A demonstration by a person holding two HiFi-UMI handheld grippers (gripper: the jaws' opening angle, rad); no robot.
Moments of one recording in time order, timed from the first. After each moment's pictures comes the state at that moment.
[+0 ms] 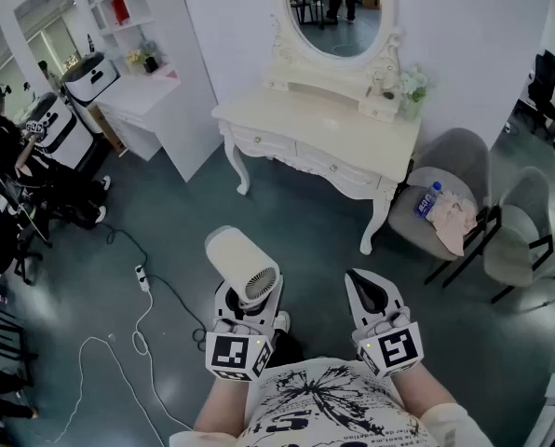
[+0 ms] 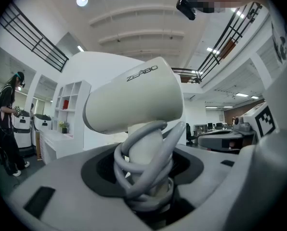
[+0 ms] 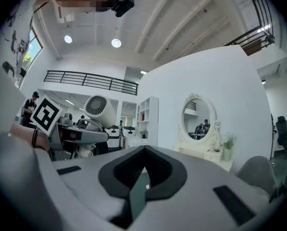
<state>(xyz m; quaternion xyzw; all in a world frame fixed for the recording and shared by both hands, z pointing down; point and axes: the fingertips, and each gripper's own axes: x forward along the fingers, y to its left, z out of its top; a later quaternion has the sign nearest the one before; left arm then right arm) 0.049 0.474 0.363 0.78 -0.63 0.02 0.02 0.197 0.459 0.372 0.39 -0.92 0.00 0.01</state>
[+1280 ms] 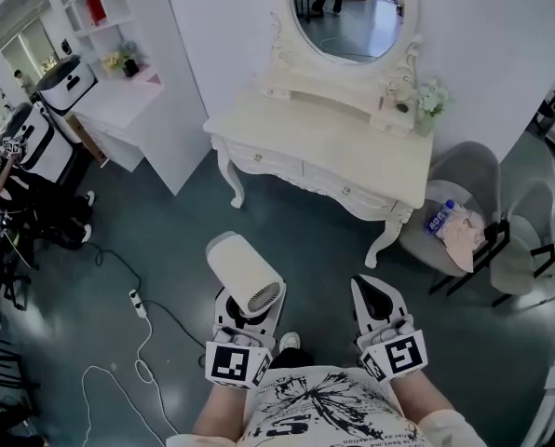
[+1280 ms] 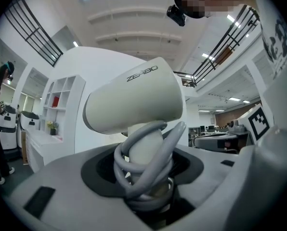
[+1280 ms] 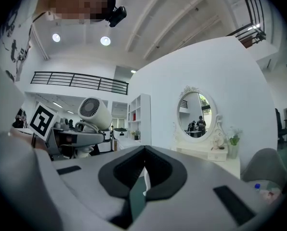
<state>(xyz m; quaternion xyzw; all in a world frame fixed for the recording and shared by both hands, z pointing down) -0.049 0.334 0.364 0.81 -0.58 0.00 0.01 0.102 0.324 0.376 0.43 -0.90 0.02 0.01</state>
